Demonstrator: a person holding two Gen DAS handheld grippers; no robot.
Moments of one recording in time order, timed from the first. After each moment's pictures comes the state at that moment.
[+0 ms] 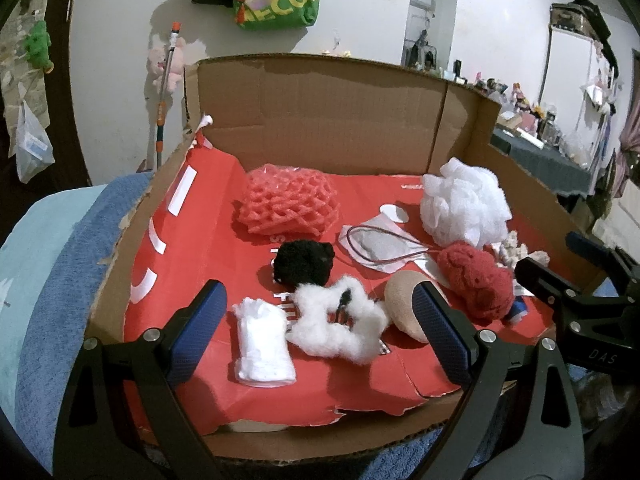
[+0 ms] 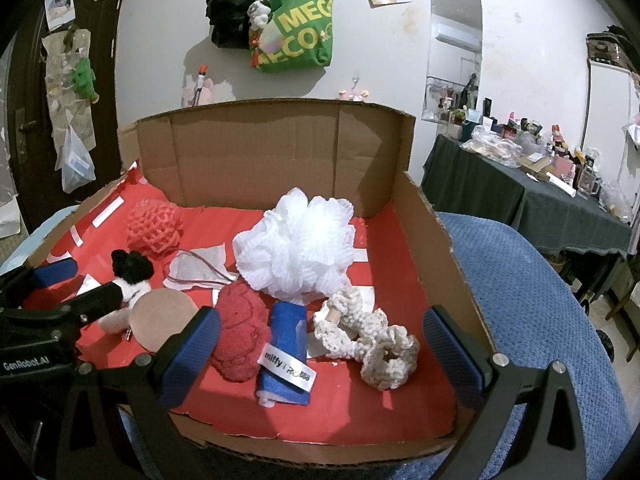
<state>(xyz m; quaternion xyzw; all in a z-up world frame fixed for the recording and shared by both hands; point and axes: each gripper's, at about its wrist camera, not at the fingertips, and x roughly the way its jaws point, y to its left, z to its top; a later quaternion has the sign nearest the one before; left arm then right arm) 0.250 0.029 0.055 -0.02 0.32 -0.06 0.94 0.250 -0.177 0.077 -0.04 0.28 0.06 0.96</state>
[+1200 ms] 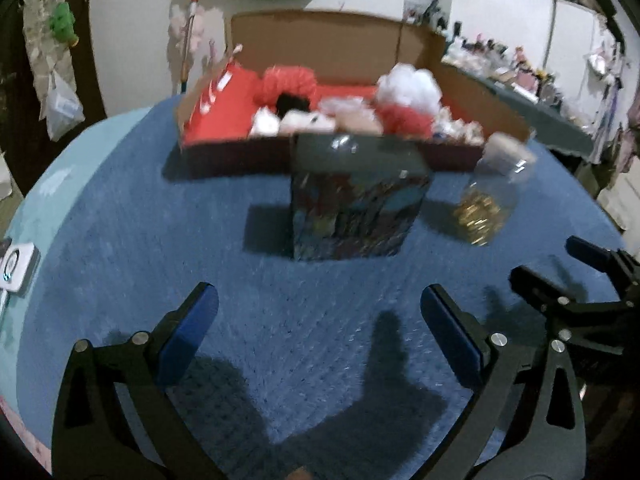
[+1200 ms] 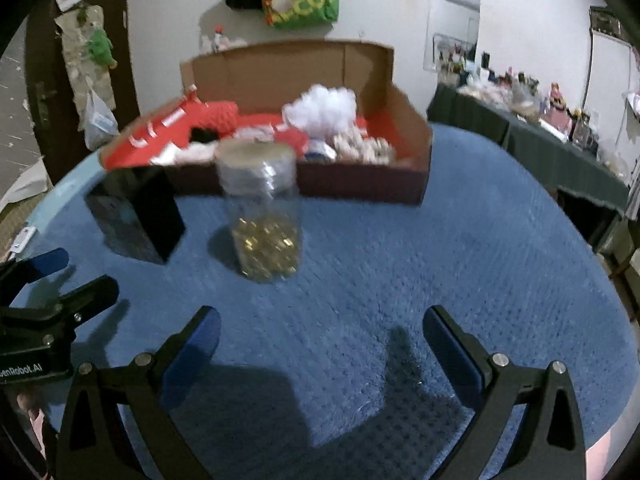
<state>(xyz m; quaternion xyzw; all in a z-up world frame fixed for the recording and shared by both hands) 0.075 0.004 0.036 -0.01 0.39 -0.03 0.92 0.089 -0.192 0.045 -0.03 0.37 0.07 0.92</state>
